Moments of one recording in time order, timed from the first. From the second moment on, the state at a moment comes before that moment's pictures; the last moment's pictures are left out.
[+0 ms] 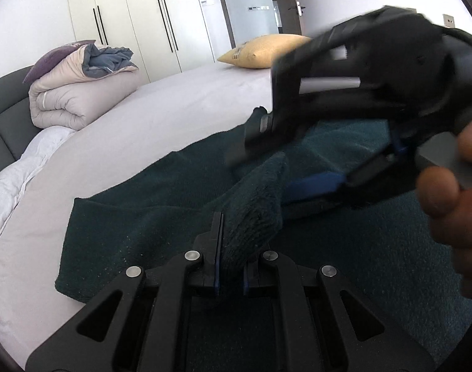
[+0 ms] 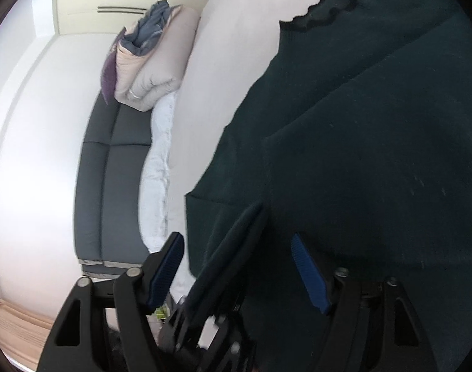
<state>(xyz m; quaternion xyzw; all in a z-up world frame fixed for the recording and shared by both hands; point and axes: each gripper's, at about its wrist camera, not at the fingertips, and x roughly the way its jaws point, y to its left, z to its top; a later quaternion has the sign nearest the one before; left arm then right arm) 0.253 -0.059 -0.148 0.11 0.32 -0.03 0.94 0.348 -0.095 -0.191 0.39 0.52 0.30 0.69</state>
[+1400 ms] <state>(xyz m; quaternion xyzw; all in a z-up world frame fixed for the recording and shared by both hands) 0.331 0.073 -0.159 -0.10 0.45 -0.06 0.89 0.315 -0.232 -0.156 0.25 0.49 0.12 0.82</state>
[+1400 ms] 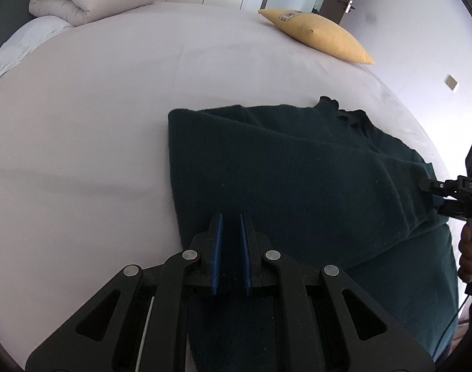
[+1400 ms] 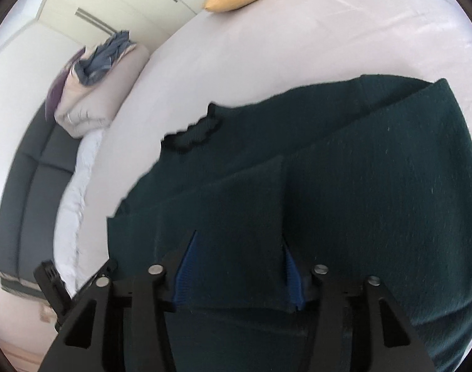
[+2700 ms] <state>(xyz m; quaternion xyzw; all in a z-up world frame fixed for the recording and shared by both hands) 0.313 0.071 -0.155 -0.07 0.44 -0.07 0.89 0.273 -0.258 -0.152 0.35 0.39 0.15 0.84</state>
